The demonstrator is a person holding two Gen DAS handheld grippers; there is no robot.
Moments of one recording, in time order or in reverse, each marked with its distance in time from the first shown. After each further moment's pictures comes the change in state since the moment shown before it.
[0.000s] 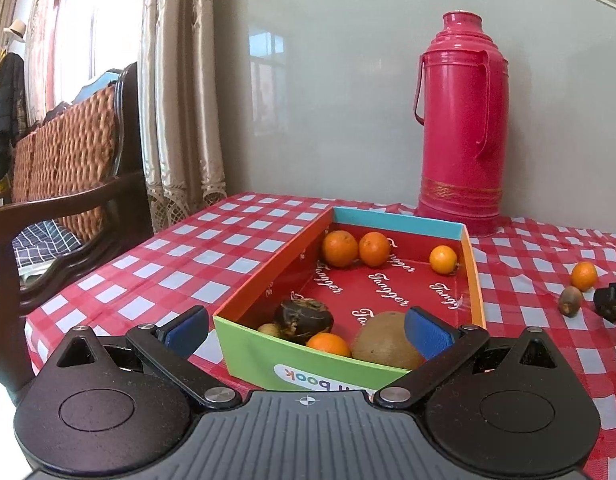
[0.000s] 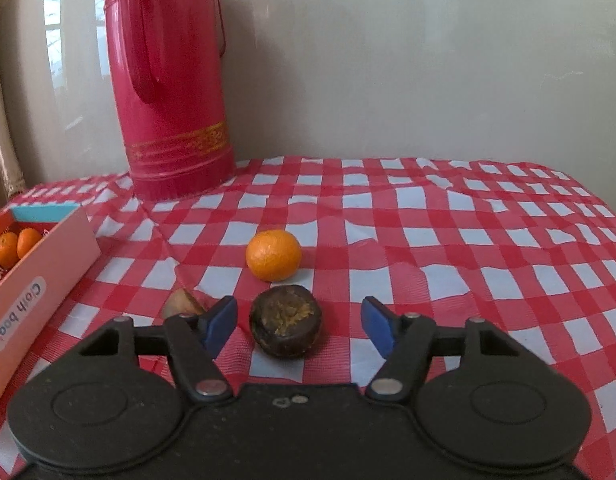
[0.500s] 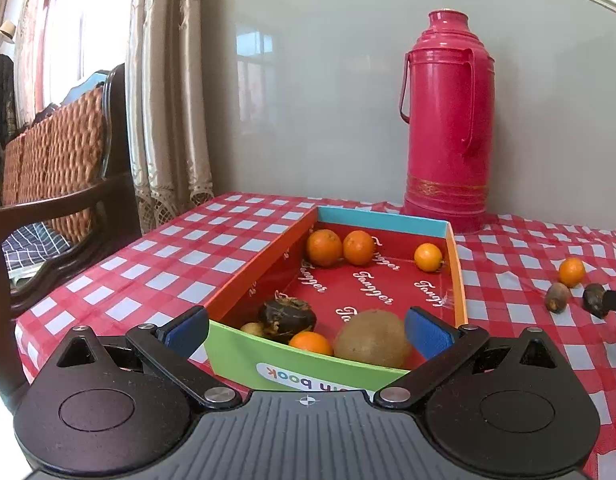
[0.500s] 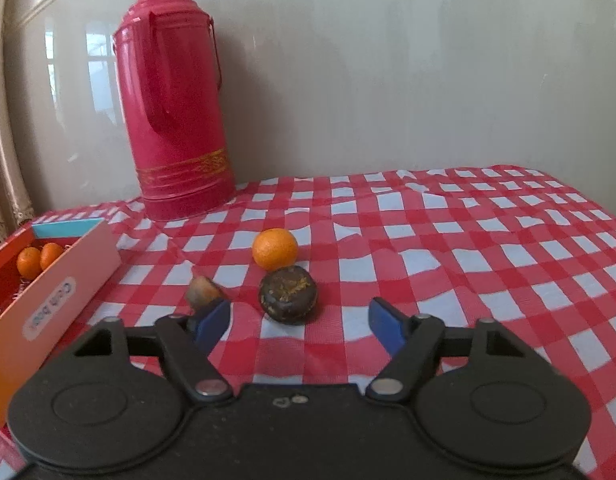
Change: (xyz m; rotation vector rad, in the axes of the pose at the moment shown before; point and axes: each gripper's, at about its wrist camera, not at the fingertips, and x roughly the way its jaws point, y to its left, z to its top) left arm -0.003 -0.006 0.000 0.011 -0.002 -0.033; right arm -0.041 -0.001 -0.021 0.053 -0.105 -0.005
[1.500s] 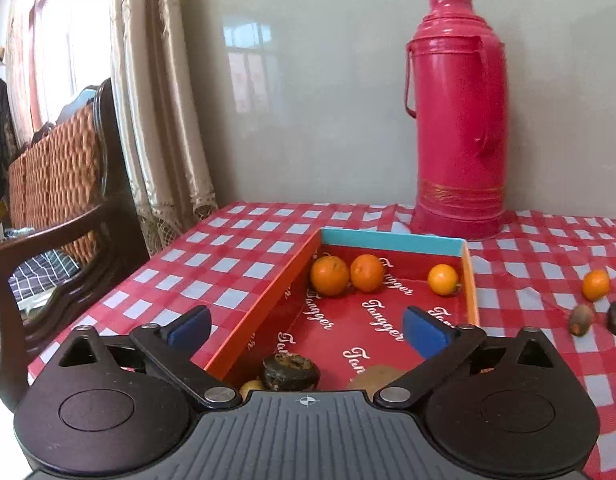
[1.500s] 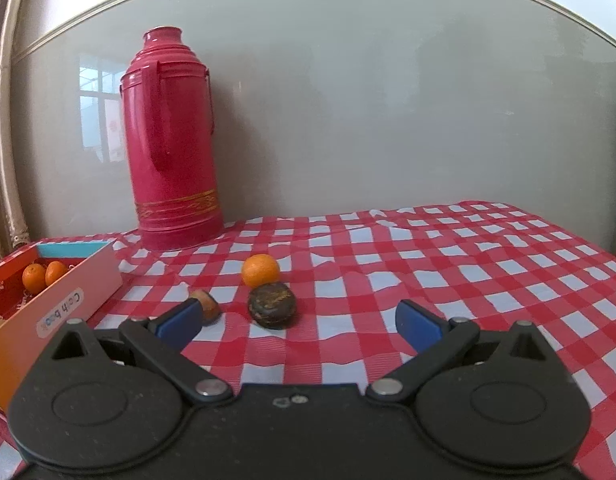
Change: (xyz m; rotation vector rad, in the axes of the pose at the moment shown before) left arm 0.024 -0.019 0.049 0.079 0.051 0.051; right arm -0.054 0.002 -0.029 0.001 -0.166 -0.055
